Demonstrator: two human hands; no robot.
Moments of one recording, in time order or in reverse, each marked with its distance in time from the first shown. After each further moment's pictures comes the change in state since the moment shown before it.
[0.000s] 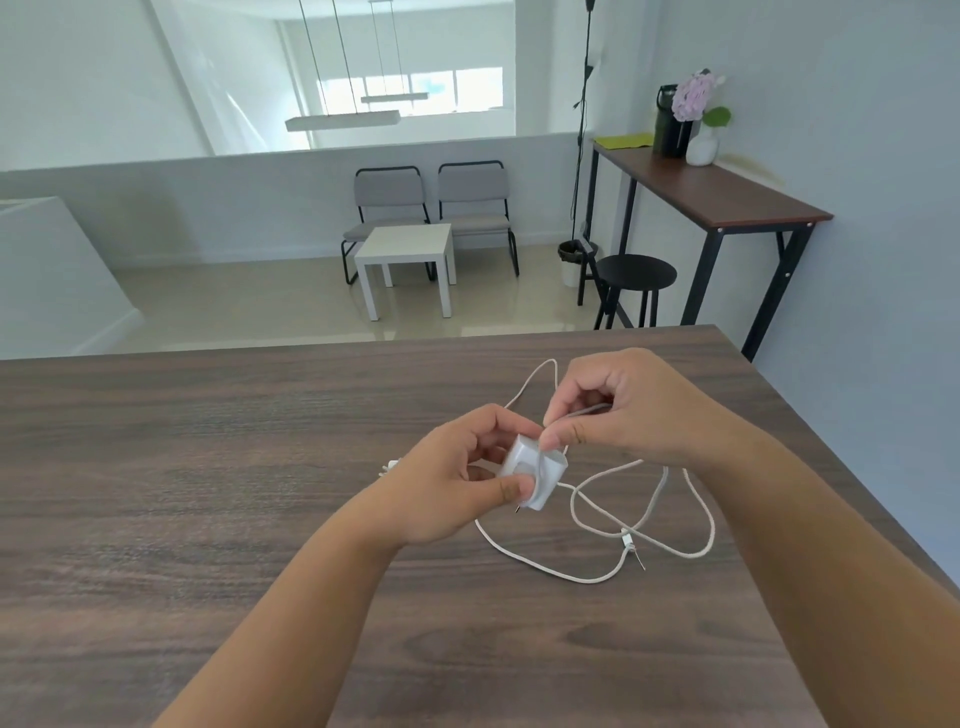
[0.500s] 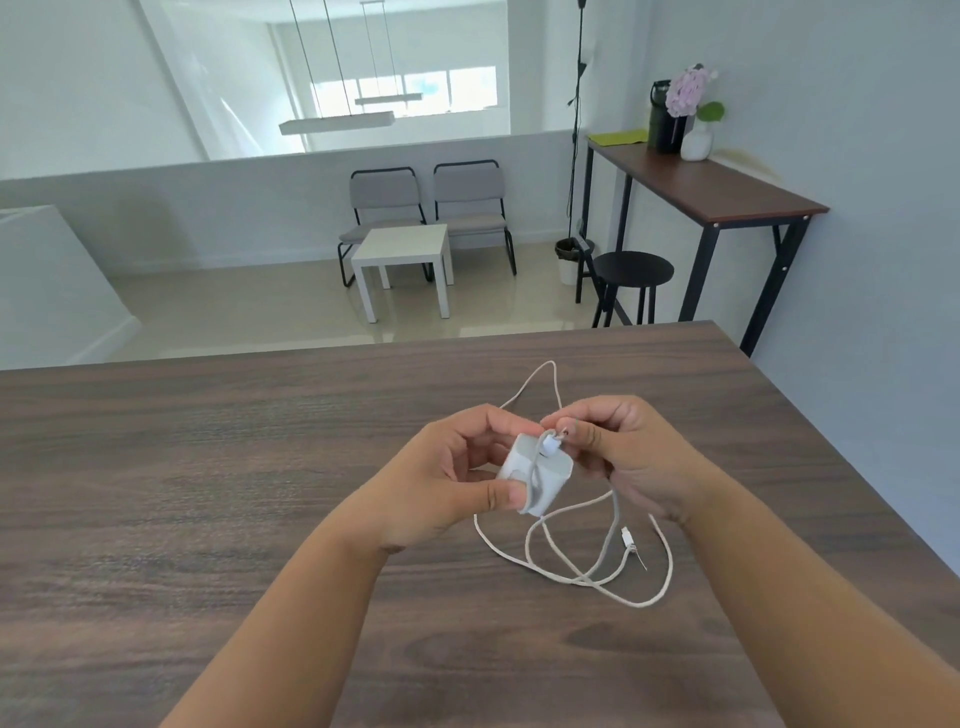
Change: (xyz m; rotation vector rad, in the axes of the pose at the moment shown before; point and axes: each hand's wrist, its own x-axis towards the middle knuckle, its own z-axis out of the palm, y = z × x) left_hand -0.002 0.004 -0.005 -0.228 -0.078 0.051; right_hand -0.011 0.056 0.036 0.760 0.056 0.148
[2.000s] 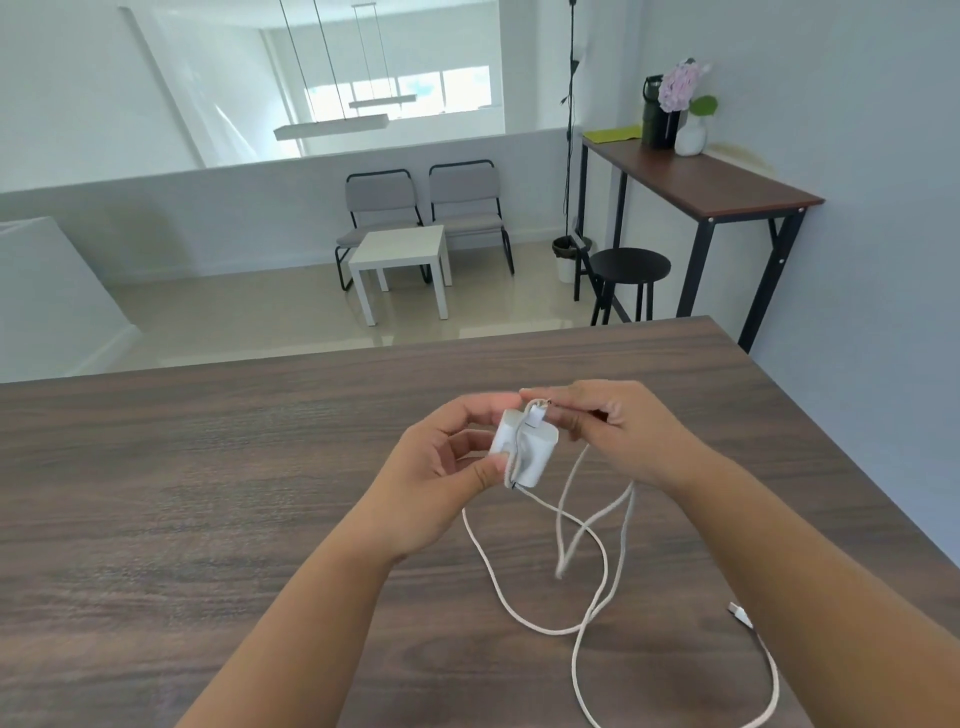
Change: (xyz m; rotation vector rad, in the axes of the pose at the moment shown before) left_hand 0.003 -0.008 0.008 -0.017 0.199 0.077; right_hand 0.009 -0.013 -0.011 -0.671 0.037 -0.250
